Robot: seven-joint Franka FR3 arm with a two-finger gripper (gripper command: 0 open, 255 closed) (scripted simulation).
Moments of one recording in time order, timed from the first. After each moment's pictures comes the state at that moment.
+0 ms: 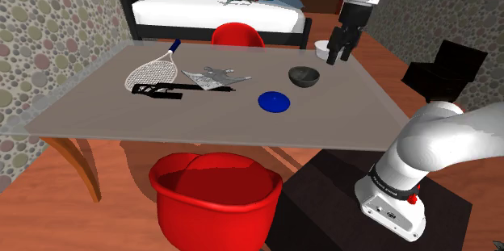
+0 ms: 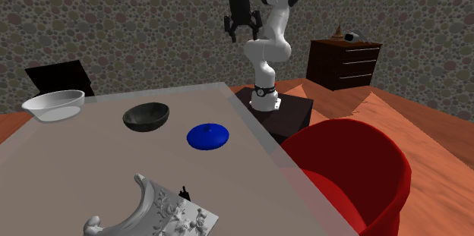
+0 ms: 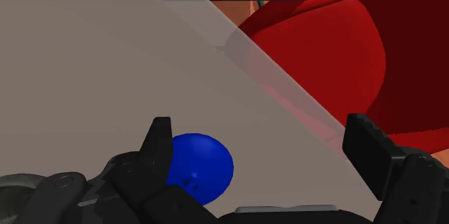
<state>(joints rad) 0.01 -0.79 -0.06 -2.39 0.11 1.56 -0.05</state>
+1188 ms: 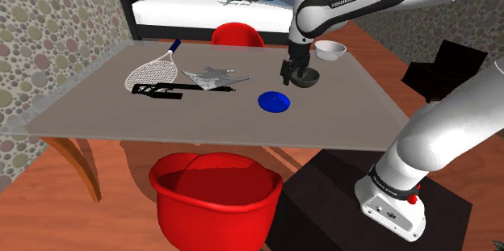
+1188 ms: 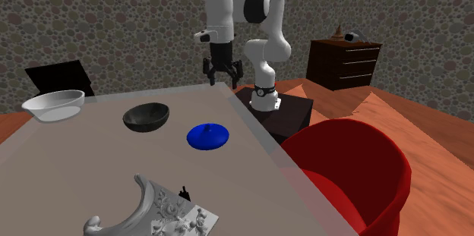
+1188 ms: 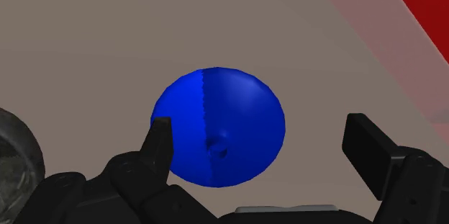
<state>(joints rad) 0.01 -0.28 0.00 -2.37 0.01 2.07 -0.05</state>
